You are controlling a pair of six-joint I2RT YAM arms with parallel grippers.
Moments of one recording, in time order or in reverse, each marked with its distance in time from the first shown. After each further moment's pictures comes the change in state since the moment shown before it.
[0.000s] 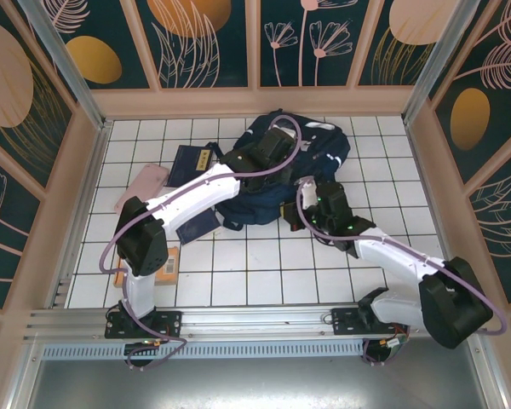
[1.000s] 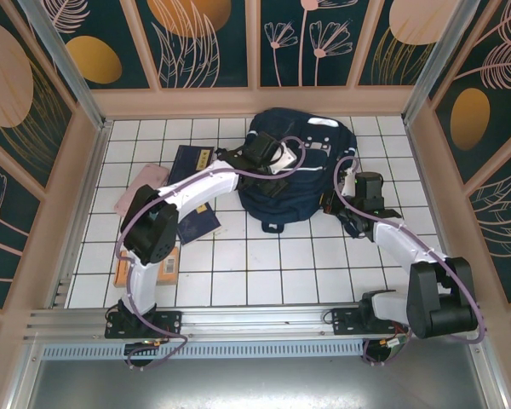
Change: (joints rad) left arm 0.103 0.109 -0.076 0.009 0.190 0.603; right arm -0.381 0.071 0.034 -0.138 -0.084 0.060
